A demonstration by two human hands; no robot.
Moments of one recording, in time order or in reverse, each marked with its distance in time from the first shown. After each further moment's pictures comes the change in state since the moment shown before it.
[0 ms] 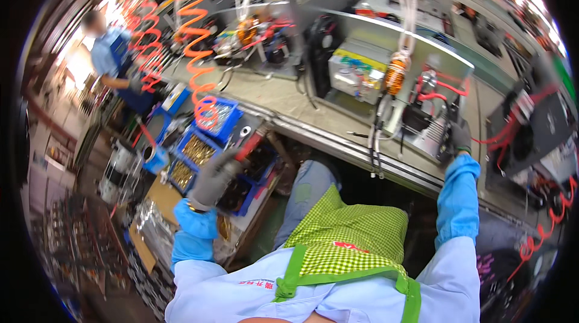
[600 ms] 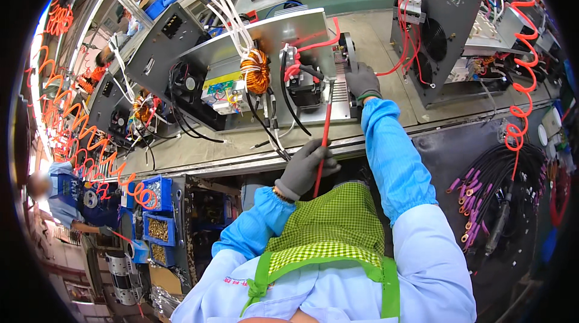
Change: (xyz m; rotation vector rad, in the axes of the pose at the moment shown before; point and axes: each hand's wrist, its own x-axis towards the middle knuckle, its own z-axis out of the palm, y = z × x) left_hand 0.101 0.043 0.374 -0.893 -0.799 -0.452; right_hand -0.047 -0.038 -0.023 -0.446 0.183 -0.357
